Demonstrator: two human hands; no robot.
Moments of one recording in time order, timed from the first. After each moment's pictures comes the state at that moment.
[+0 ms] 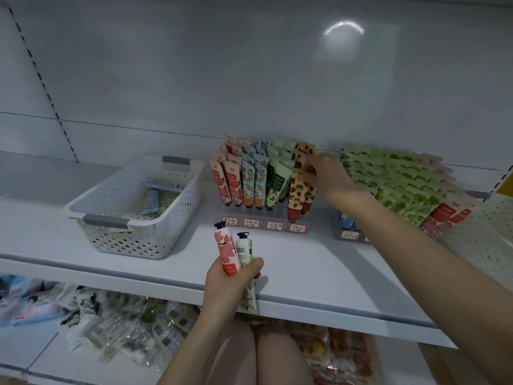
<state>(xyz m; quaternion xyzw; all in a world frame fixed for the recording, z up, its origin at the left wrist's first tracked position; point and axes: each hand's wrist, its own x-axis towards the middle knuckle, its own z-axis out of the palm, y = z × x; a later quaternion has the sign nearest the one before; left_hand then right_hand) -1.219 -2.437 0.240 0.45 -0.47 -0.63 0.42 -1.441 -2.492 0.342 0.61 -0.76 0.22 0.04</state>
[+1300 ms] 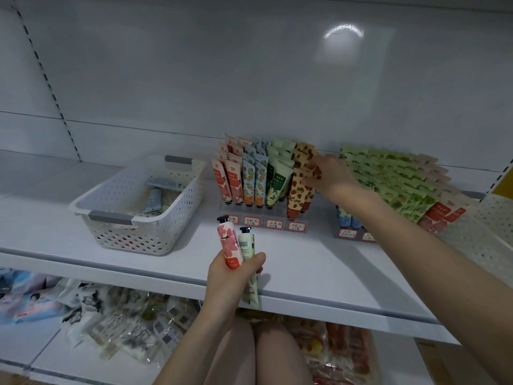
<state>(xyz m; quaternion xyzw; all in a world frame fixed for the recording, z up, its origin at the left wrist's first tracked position) -1.219 -2.431 0.248 0.45 -0.48 -0.62 0.42 -1.440 -2.477 0.347 0.59 -0.78 0.21 0.04</state>
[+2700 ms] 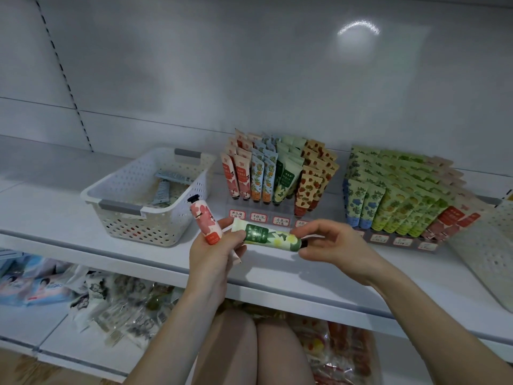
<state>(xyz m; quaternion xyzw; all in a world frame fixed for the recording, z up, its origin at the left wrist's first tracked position) -1.207 -2.453 0.266 0.41 -0.31 -0.68 0.52 -1.394 -2.387 0.293 0.52 -0.59 0.46 -0.42</state>
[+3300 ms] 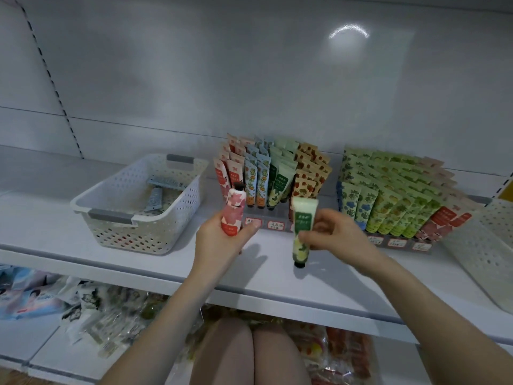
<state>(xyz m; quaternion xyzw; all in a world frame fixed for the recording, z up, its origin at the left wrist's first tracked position) -1.216 -2.474 0.275 0.43 -0.65 -0.44 0.44 -1.405 -2.398 0.304 0.54 -0.67 0.41 -0.30</state>
